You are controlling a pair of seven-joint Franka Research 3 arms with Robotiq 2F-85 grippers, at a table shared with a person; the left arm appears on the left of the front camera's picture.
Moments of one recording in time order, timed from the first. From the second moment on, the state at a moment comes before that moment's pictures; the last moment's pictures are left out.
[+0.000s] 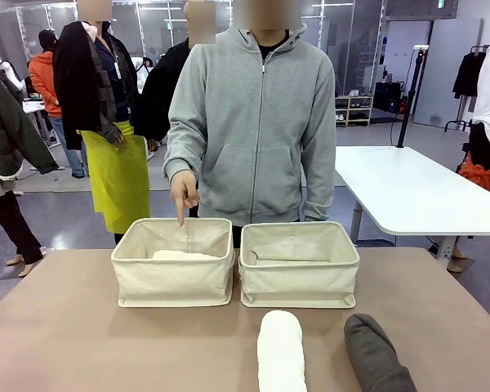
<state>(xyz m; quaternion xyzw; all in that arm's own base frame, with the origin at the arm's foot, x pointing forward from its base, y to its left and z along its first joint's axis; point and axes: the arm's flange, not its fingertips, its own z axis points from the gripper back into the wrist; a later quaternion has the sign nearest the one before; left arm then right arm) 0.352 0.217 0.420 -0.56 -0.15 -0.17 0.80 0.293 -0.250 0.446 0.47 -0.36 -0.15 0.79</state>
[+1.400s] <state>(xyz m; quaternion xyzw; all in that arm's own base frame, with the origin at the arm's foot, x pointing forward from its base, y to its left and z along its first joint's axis) 0.353 0.217 0.420 -0.56 -0.15 -0.17 0.80 0.372 -0.014 0.396 0.35 -0.10 0.09 0.93</state>
